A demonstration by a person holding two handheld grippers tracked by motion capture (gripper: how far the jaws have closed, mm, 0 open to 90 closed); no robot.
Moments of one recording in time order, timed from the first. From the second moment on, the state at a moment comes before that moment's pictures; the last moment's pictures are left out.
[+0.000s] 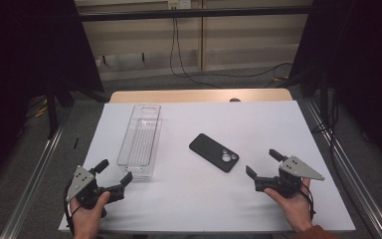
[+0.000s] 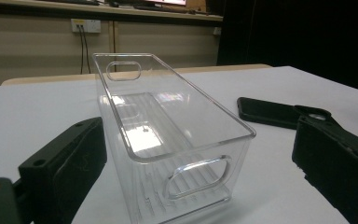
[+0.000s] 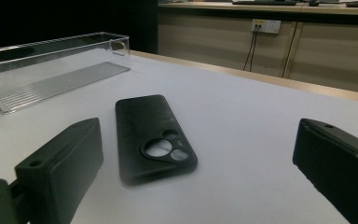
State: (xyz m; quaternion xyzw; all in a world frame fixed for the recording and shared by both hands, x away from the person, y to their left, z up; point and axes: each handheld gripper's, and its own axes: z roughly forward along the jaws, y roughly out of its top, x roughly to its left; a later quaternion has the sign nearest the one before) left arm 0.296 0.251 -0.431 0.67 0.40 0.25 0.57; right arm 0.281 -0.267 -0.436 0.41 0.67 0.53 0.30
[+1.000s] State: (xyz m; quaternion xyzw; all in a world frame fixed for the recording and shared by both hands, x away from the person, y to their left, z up) left arm 0.299 0.250 -0.431 0.67 0.40 0.25 0.58; right arm 0.342 -0.217 -0.424 0.39 0.68 0.55 0.29
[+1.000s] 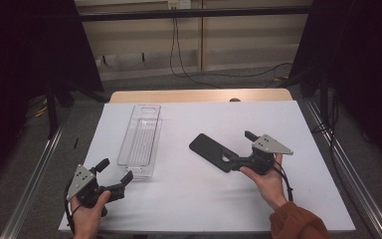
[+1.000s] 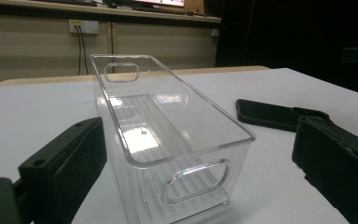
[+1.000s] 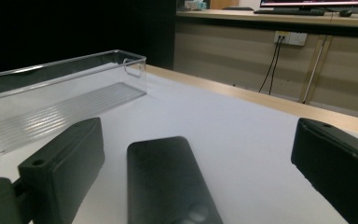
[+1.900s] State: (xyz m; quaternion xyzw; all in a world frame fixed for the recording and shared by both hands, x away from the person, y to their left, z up) left arm 0.298 0.250 -0.431 0.67 0.39 0.24 0.58; right arm 0.400 -0.179 -0.412 0.38 0.68 0.55 0.31
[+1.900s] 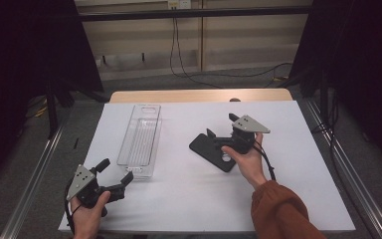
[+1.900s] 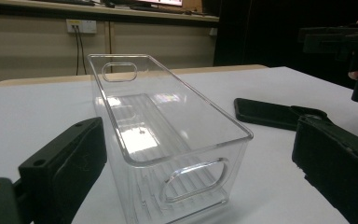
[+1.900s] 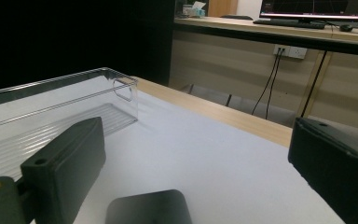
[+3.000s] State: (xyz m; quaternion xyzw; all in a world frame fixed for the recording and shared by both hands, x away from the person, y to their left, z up) left arm 0.298 0.252 -0.431 0.67 0.40 0.24 0.58; right arm 0.454 -0.147 -0.396 0.38 0.72 0.54 0.23
